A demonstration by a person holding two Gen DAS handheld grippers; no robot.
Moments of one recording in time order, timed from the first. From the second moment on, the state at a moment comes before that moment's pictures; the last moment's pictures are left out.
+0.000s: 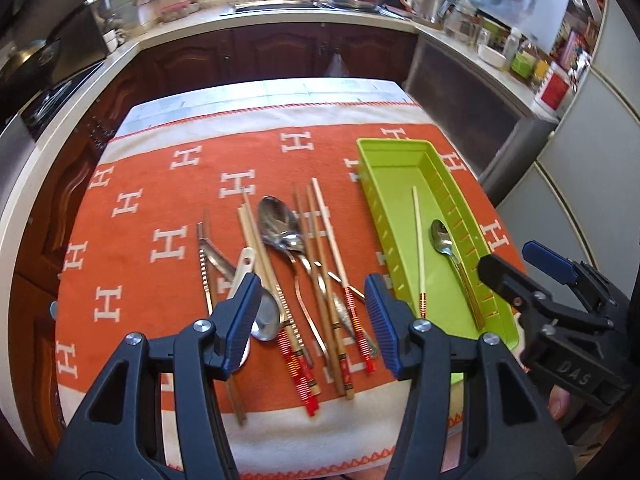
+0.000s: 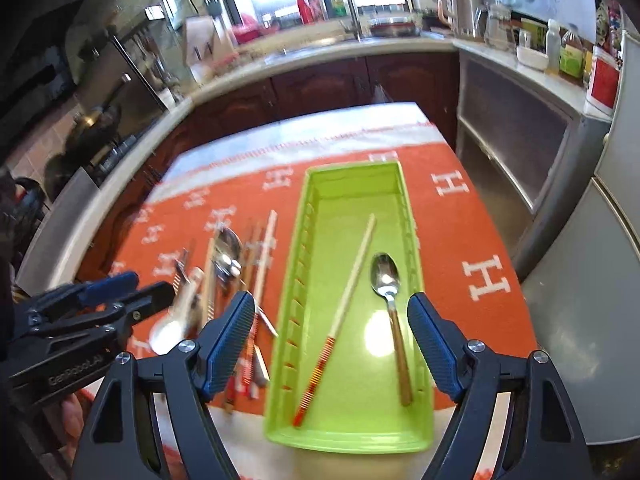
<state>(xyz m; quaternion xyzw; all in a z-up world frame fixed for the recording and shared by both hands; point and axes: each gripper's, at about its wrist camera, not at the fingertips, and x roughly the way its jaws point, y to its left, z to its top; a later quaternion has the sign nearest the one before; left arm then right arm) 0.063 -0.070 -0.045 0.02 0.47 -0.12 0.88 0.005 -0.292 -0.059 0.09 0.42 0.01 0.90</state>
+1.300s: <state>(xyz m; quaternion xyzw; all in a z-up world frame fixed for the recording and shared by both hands) 0.067 0.058 -0.128 -0.04 0.52 -0.09 0.85 0.038 -0.148 -0.092 0.02 0.48 0.12 0.87</state>
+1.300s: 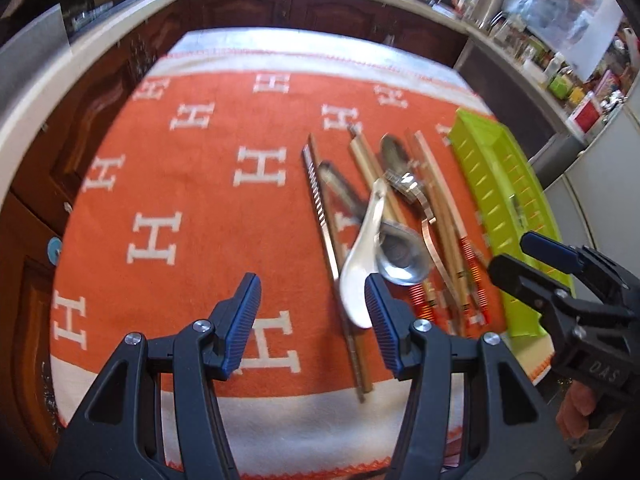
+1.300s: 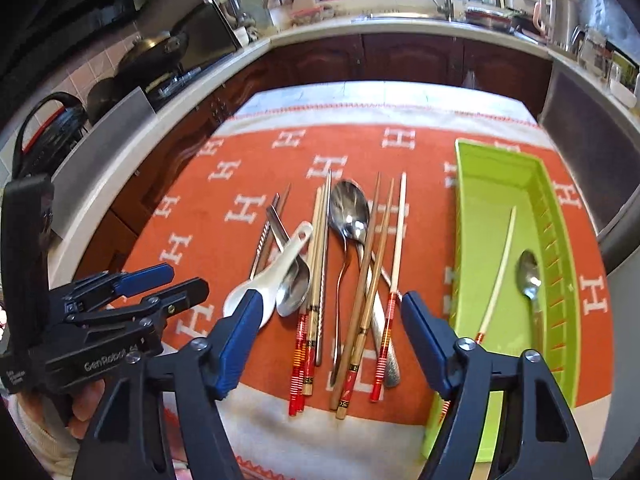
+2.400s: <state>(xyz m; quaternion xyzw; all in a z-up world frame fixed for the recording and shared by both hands) 0.134 0.041 -0.175 0.00 0.54 -0.09 0.84 0.069 -0.132 -0.162 0.04 0.54 0.15 0.83</state>
